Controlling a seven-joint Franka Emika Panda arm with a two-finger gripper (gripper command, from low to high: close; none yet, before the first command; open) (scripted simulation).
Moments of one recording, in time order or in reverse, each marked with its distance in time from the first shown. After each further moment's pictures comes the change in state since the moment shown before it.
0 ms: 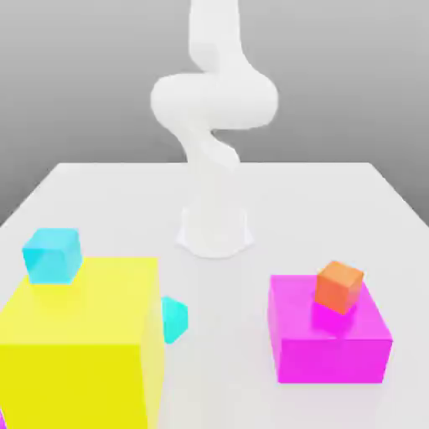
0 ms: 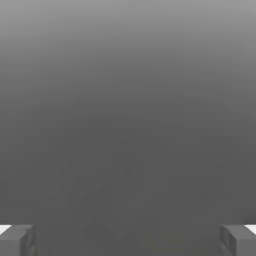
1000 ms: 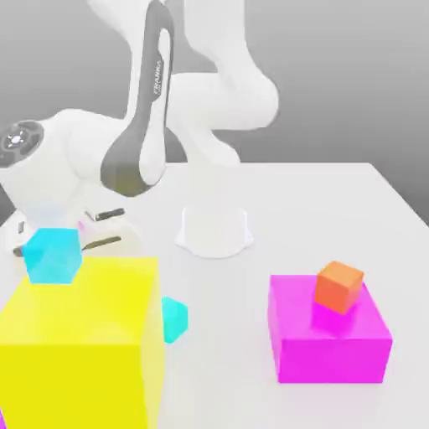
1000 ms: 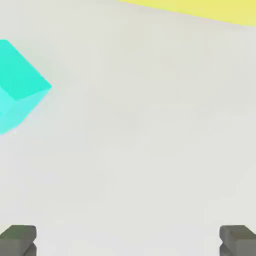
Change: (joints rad) arm -0.066 0.756 -0.415 -0.432 -0.088 0.116 -0.529
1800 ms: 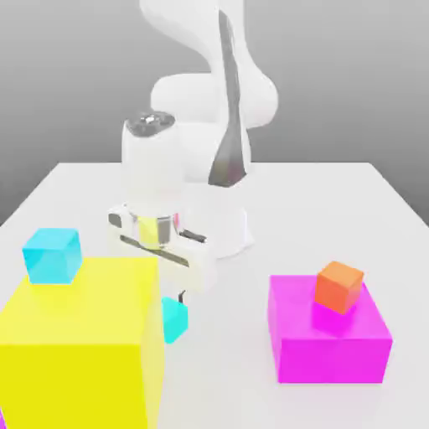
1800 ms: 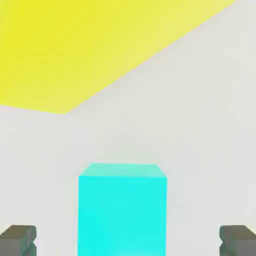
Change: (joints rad) arm 0.126 -0.053 0.157 -0.301 0.081 0.581 0.948
